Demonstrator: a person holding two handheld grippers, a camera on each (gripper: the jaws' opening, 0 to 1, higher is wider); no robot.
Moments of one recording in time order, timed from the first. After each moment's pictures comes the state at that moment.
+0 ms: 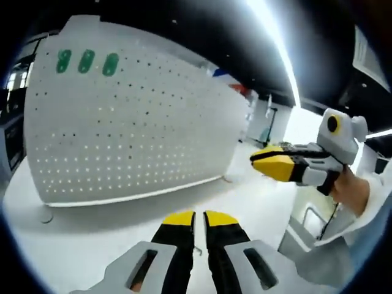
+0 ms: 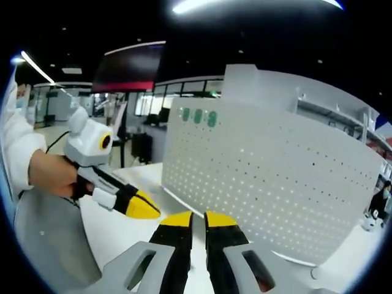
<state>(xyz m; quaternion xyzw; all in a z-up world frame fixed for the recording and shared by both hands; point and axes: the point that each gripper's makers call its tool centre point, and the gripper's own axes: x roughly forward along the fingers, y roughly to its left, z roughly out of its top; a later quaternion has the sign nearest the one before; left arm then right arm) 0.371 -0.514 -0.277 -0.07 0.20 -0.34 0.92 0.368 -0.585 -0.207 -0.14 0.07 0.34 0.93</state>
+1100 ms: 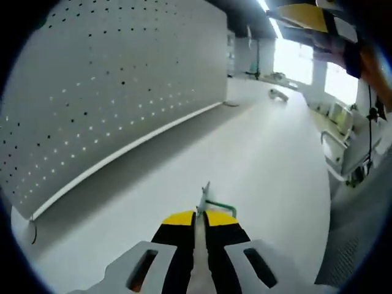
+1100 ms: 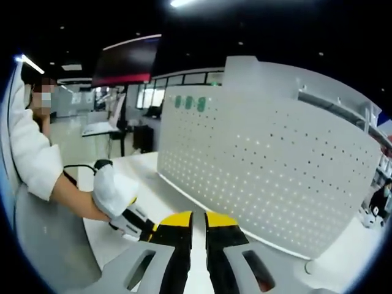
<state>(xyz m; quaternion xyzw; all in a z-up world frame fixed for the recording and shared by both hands) 0.398 -0.548 -0.422 0.12 0.29 -0.37 0.88 0.375 -0.623 -0.227 -0.14 0.10 0.35 0.92</state>
